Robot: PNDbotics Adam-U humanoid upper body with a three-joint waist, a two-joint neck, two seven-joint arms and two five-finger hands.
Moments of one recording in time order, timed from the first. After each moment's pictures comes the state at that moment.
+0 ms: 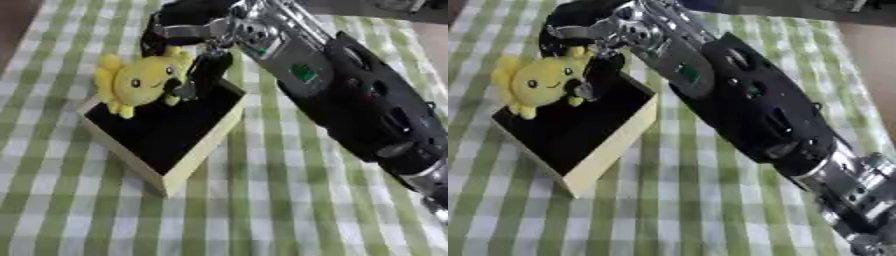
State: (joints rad) left arm -0.32 0.41 0.08 -1.98 -0.06 -0.28 0.36; right arm -1.23 -0.26 0.58 -1.33 0.63 -0.05 0.71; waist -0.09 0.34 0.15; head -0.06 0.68
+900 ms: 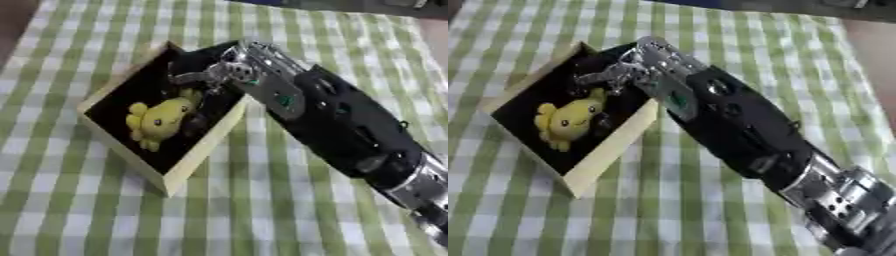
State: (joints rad) left arm -0.32 0.40 0.08 -1.98 -0.06 -0.28 0.36; right arm -1.20 -0.19 0.62 -1.14 0.71 -0.17 0.75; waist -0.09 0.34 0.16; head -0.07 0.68
